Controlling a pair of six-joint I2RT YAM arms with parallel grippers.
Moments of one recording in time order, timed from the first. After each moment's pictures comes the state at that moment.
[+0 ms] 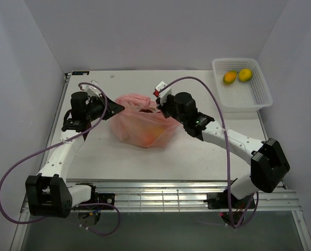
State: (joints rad) left arm -0.08 1.19 0.90 -0.10 0.56 -0.72; right arm 0.79 1.51 1.11 0.16 0.02 -0.27
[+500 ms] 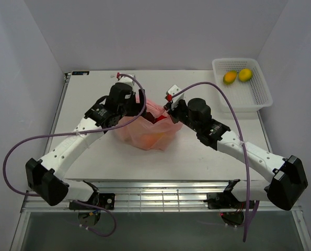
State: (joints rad) left arm -0.60 1.31 1.30 -0.55 -0.21 -0.39; right arm 0.79 1.26 0.98 0.11 0.01 -0.22
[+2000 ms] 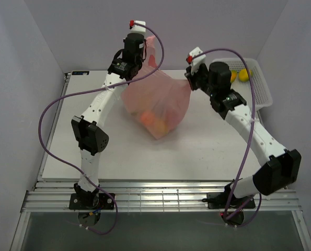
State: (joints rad) left arm -0.52 2.02 2.18 -0.50 -0.58 0.03; right arm 0.50 1.32 1.25 -0.09 -0.11 -0.29
